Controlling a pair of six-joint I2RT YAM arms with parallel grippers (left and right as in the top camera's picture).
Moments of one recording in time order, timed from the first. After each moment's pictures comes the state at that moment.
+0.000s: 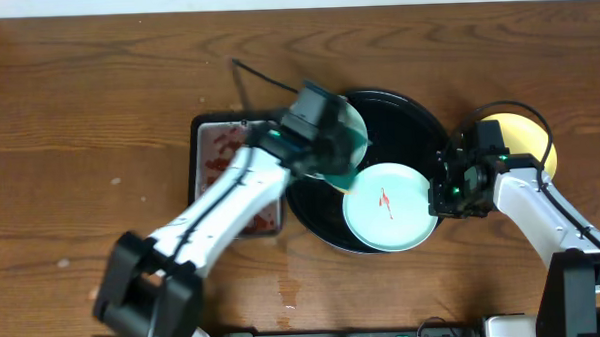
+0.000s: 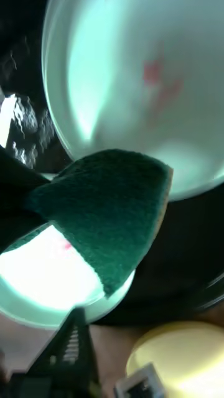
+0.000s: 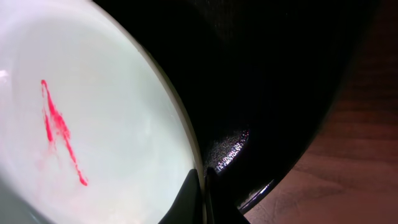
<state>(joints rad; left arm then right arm) -0.64 1.73 1.28 -0.58 0.26 -0.47 0.05 1.55 0.82 -0.73 -0.22 0.15</state>
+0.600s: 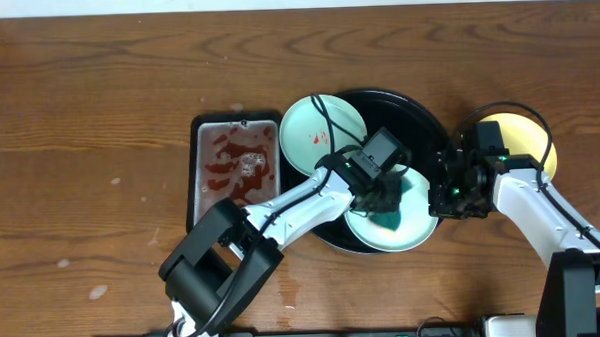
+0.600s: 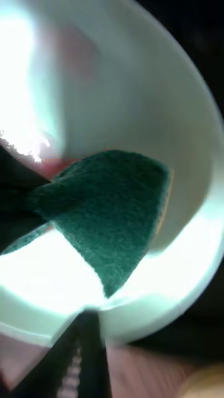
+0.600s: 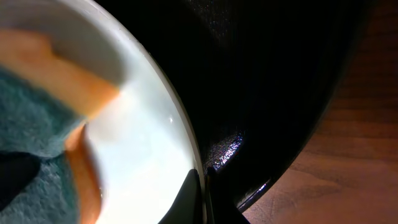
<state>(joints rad) -0.85 1.96 1.28 -0.48 0.23 -0.70 0.05 1.55 0.82 -0.73 -0.21 0.15</state>
